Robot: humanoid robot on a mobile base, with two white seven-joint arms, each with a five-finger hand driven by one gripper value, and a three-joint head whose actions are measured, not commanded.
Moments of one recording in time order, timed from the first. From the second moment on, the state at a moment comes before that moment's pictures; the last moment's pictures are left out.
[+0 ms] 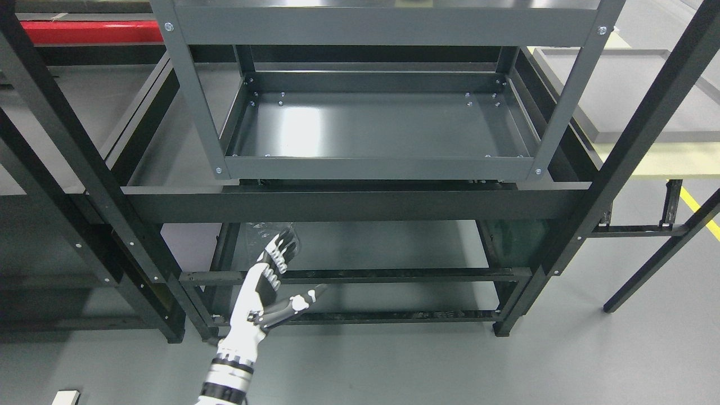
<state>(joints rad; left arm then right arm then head) -0.01 0.00 -0.11 -1.61 0.18 -0.16 -0.06 0.00 0.00 0.00 -0.24 0.00 0.09 -0.12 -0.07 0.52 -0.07</state>
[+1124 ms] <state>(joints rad) 0.07 0.00 -0.01 -1.71 0.18 -0.14 -0.05 0.00 0.00 0.00 -0.24 0.00 0.09 -0.12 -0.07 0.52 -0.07</state>
